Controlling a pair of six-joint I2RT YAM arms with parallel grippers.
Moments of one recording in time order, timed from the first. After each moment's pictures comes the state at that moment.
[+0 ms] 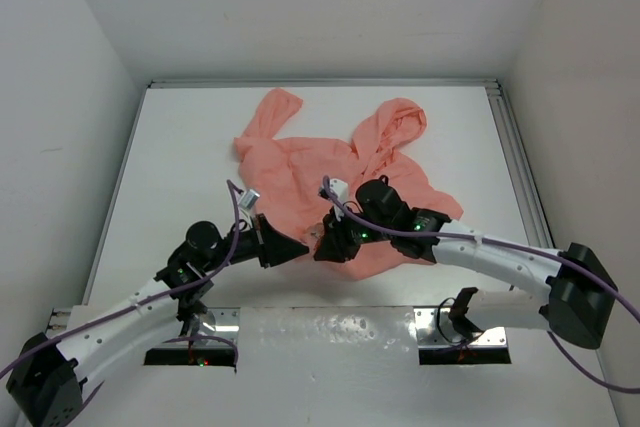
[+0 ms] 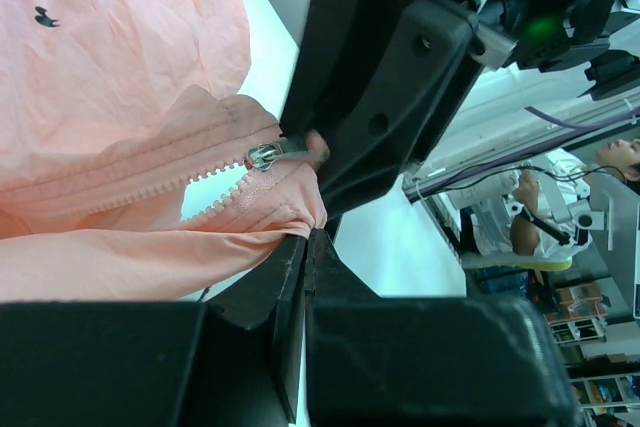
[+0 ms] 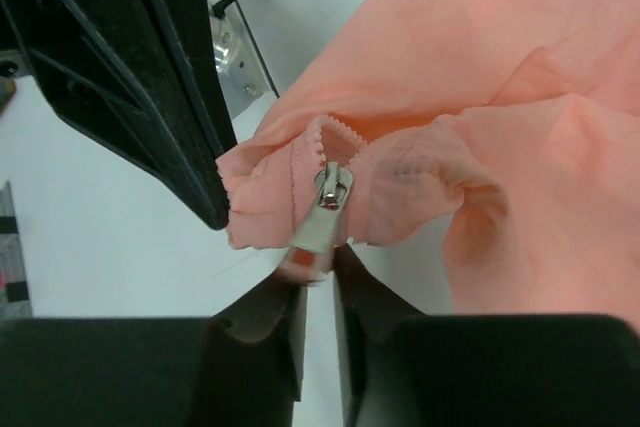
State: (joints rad) left arm -0.69 0.60 0.18 0.39 0.53 -0.91; right arm 0.93 1.21 0.71 -0.10 -0.45 0.33
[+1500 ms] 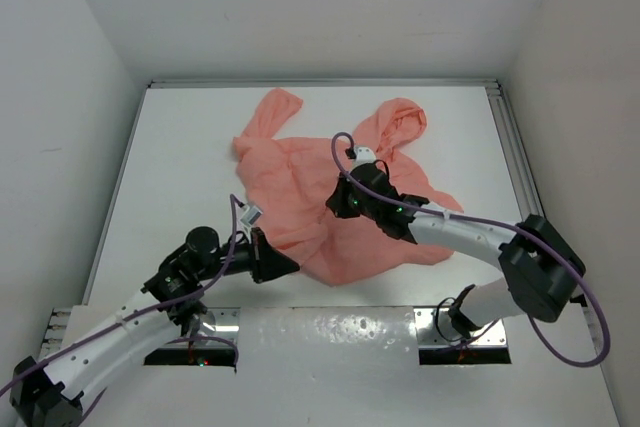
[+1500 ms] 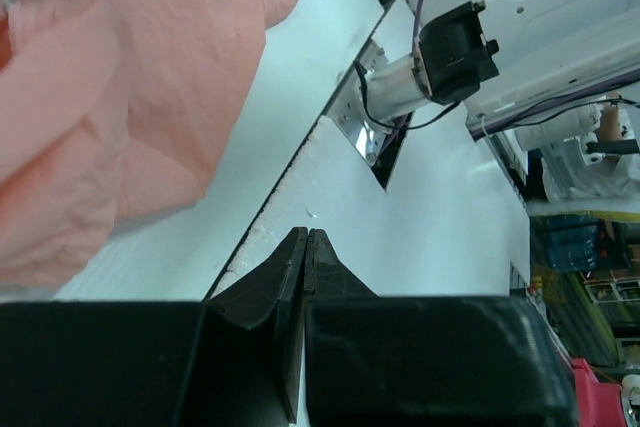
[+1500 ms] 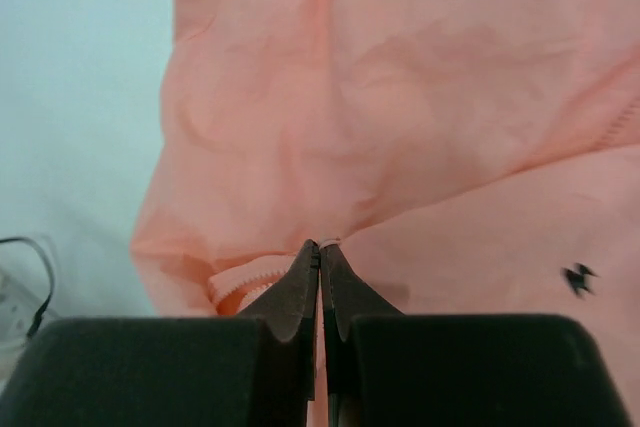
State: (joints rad) left arm -0.70 0.44 0.19 0.00 0.54 -0.72; right arm 0.80 1.45 0.75 0.10 0.07 0.63
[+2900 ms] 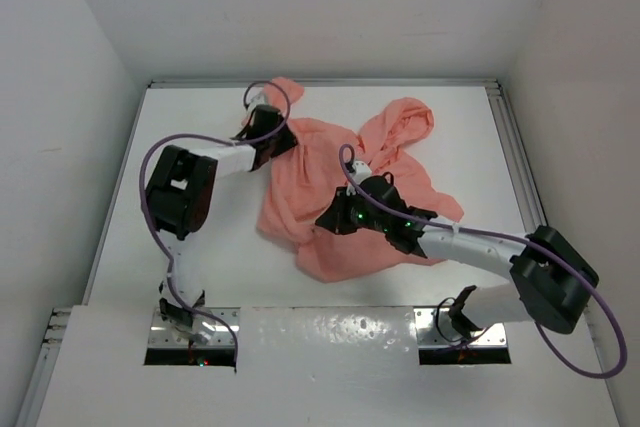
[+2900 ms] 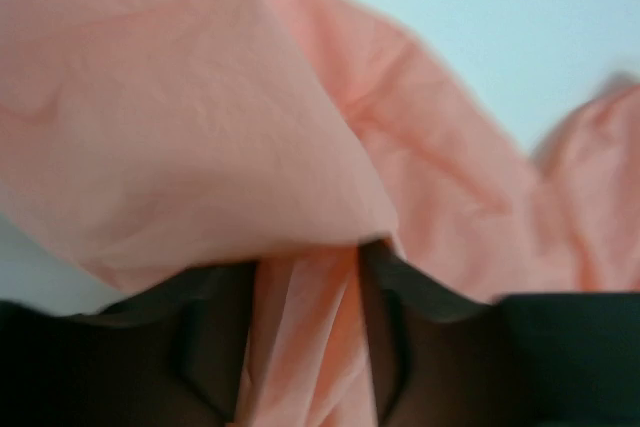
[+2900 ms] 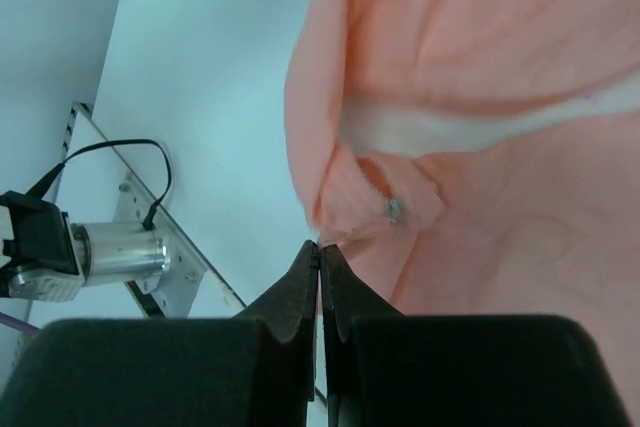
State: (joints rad) left arm -0.35 1.97 1.17 0.11 -0.12 -0.78; right arm 0.82 1.33 0.60 0.24 -0.15 0.70
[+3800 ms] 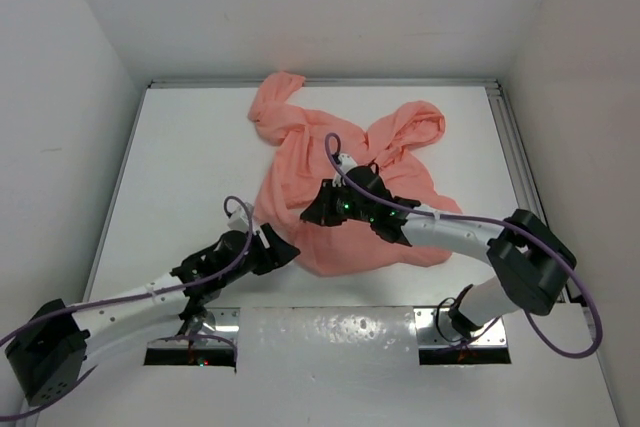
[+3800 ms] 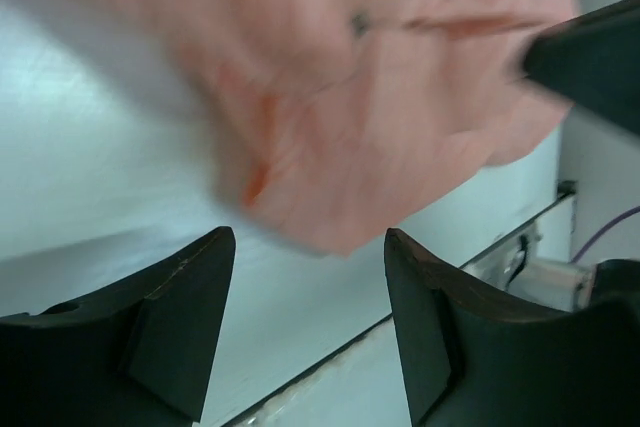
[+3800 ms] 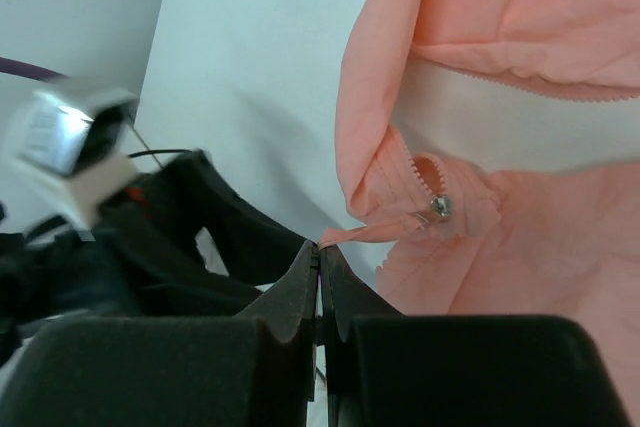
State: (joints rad) left arm -0.81 0.74 0.16 0.07 -0.11 -1.03; right arm 0.83 1.50 0.74 0.28 -0.21 0.76
